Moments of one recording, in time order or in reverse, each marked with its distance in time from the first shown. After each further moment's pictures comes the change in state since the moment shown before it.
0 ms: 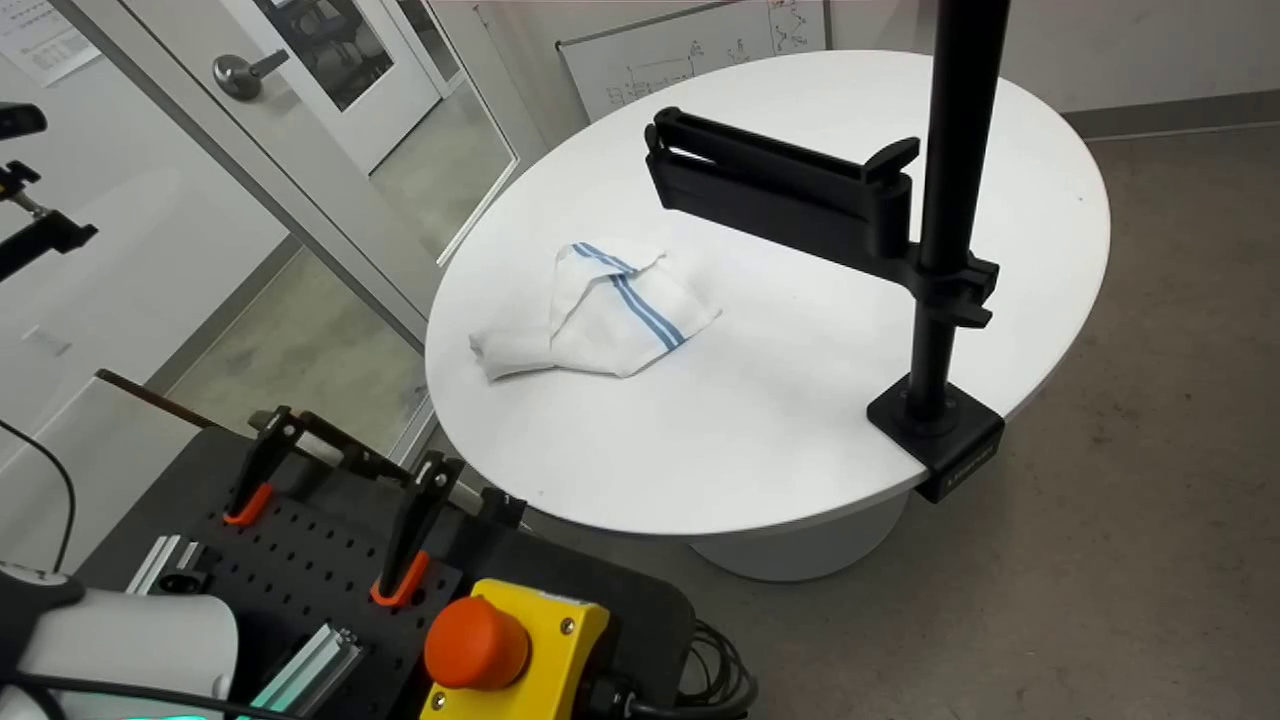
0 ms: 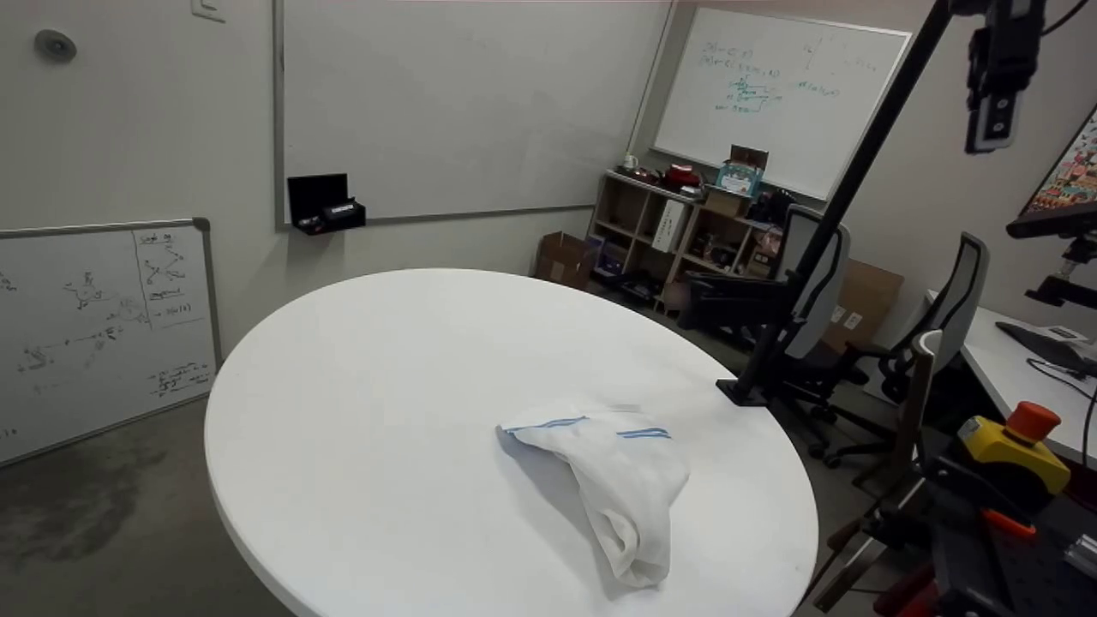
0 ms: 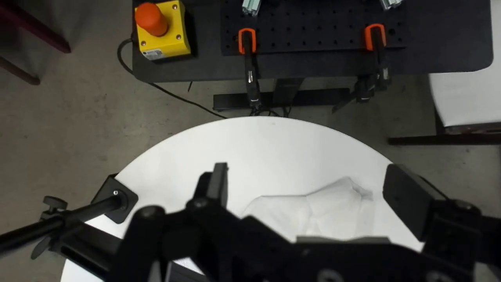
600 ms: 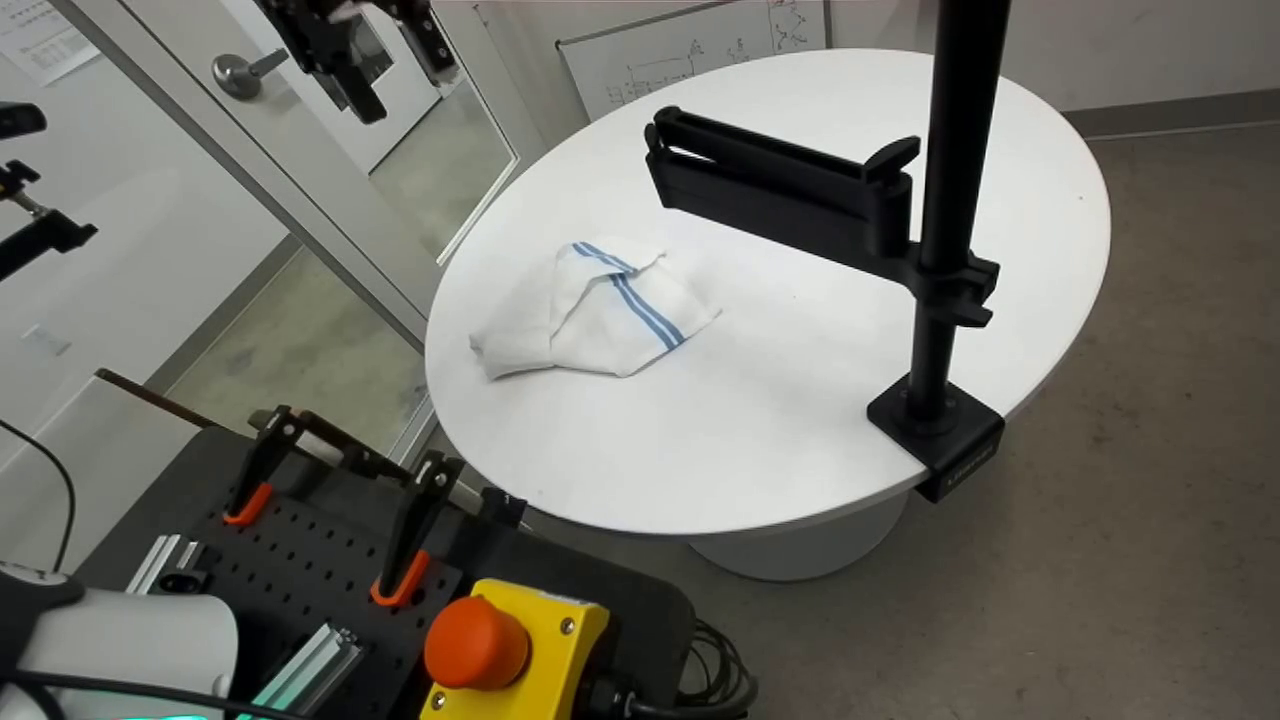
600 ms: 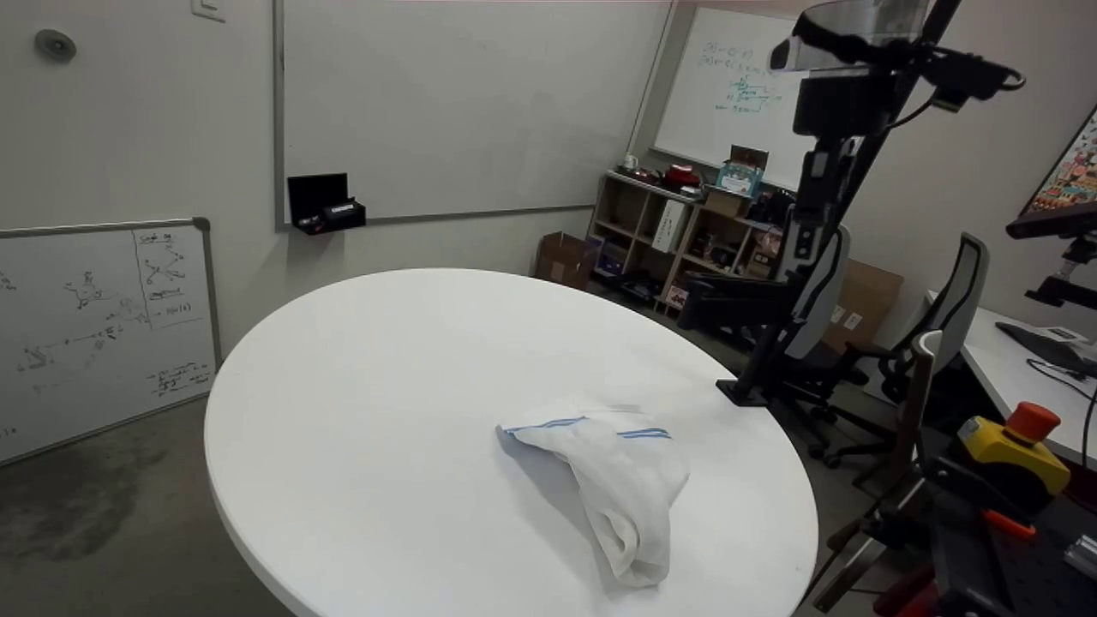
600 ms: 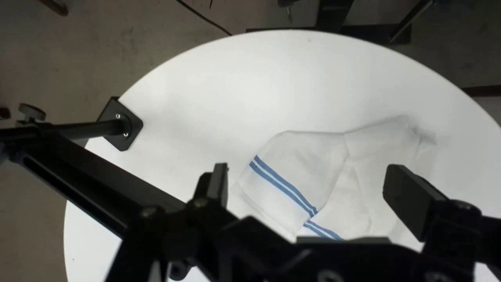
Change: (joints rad) arm 0.018 0.294 0.059 -0.056 -0.136 0.493 0.150
